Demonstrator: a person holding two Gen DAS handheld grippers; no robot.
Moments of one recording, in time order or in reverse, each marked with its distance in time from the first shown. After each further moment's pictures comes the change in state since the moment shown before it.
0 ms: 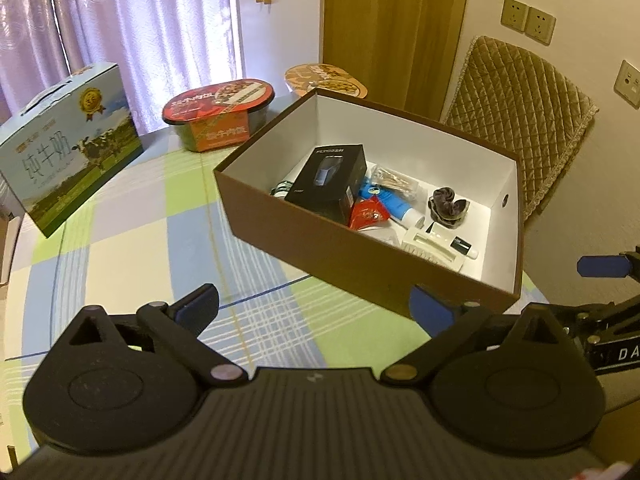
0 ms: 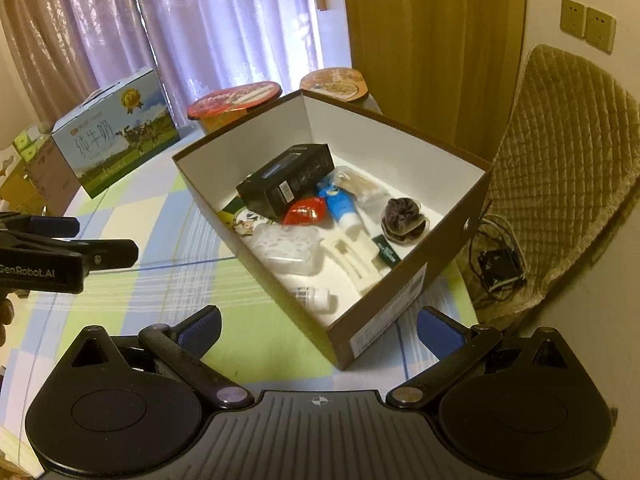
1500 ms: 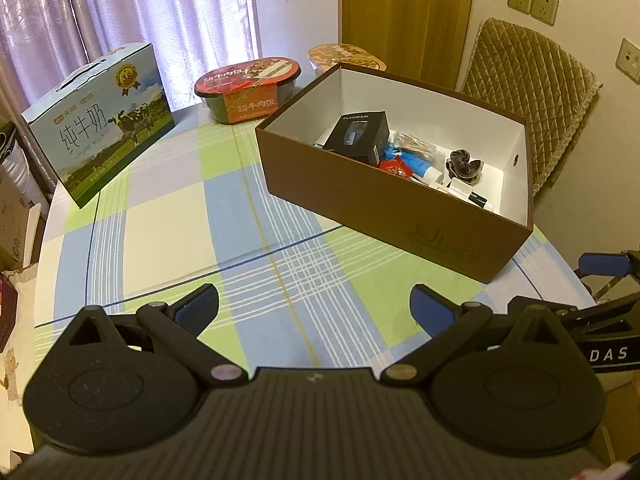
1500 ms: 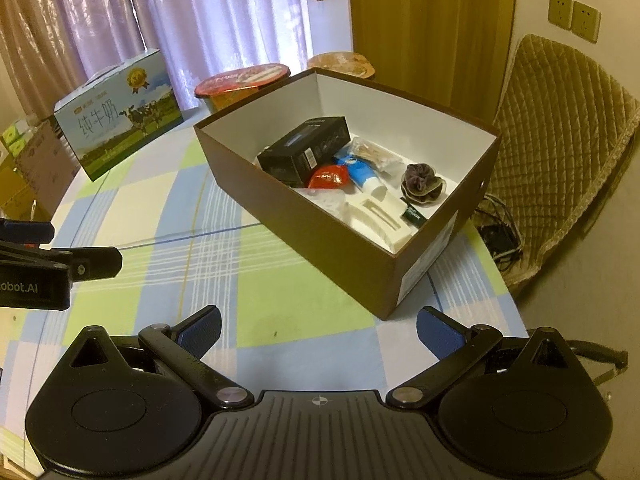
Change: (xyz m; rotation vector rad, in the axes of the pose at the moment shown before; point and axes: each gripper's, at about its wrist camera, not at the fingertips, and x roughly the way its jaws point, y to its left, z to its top) left arm -0.034 0.024 -0.044 0.015 0.044 0.038; right arm -0.006 0.058 -0.038 0.022 0.017 -0.061
